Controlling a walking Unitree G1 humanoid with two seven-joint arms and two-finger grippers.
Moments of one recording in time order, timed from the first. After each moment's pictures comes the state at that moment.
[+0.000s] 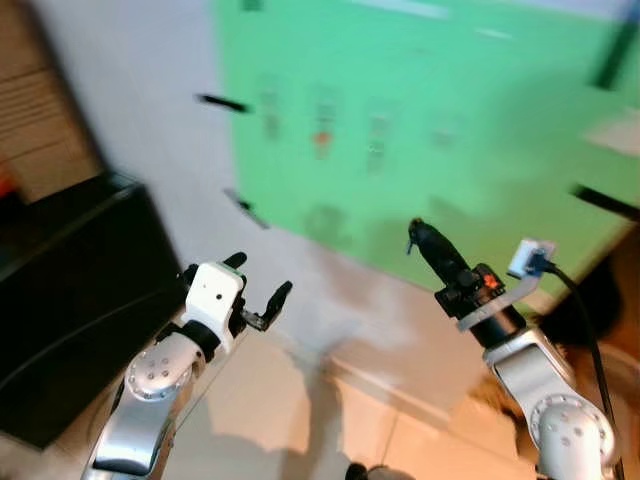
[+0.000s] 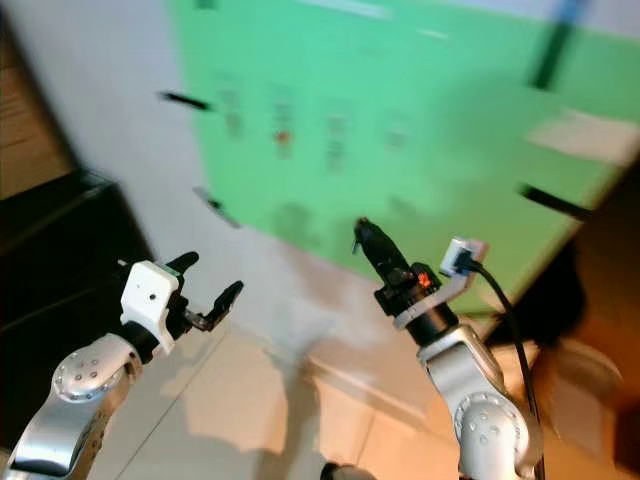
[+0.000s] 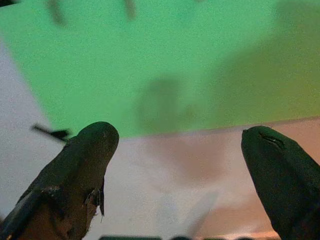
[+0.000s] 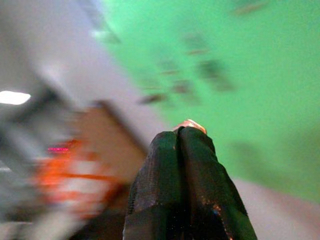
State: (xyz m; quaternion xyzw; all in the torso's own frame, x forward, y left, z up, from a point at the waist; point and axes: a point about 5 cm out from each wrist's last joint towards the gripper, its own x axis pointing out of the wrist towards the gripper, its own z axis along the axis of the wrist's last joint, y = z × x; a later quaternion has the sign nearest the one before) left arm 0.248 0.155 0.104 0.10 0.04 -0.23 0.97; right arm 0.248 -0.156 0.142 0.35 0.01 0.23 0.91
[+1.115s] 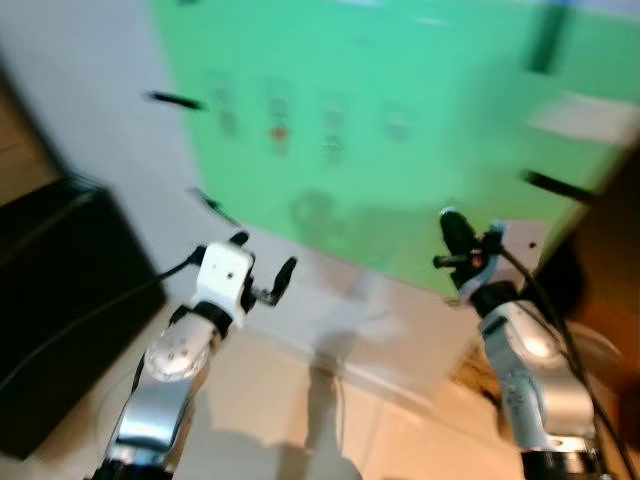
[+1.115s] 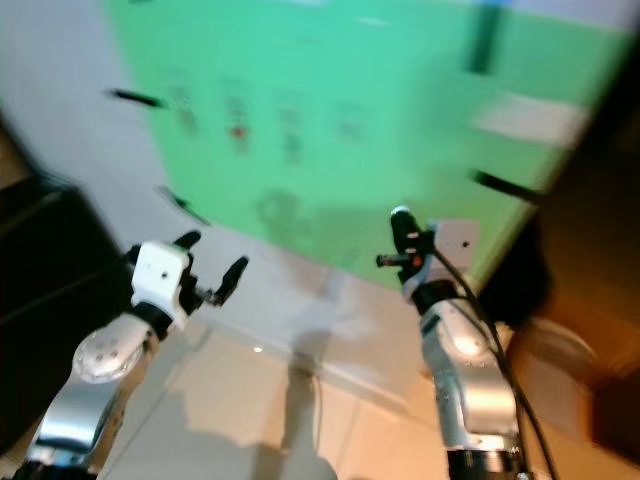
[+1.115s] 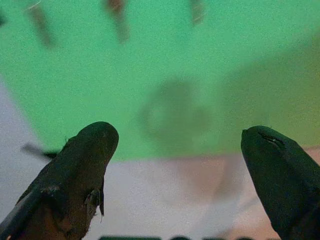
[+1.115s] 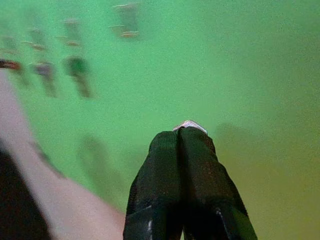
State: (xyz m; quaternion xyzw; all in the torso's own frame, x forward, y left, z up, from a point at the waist) left arm 0.263 0.150 0.111 0.10 0.02 -0.19 0.98; right arm 0.278 -0.156 0.136 0.09 -0.02 0.10 0.99
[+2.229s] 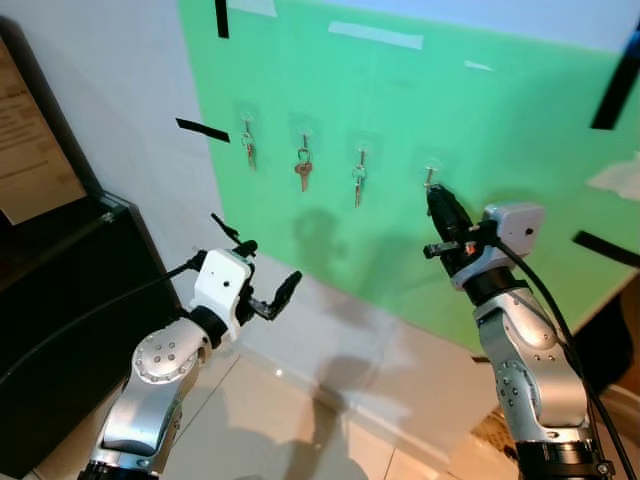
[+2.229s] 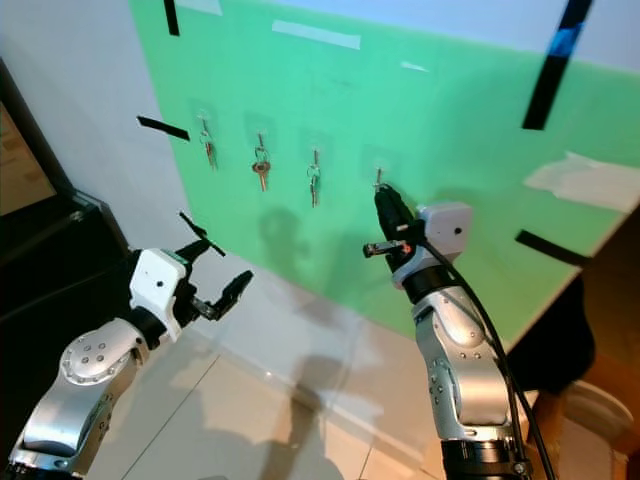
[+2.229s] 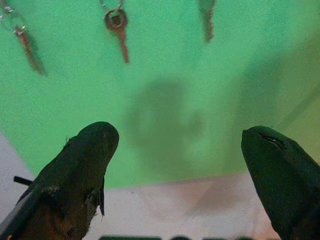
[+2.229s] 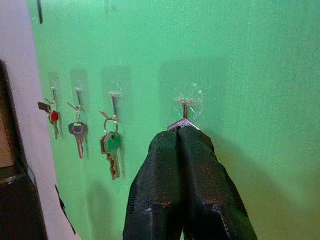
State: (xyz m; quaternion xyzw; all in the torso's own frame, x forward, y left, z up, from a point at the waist) left arm 0.259 0.149 0.113 0.09 0.02 -0.26 0.96; right arm 0.280 -0.151 0.159 0.05 -0.10 0.15 0.98
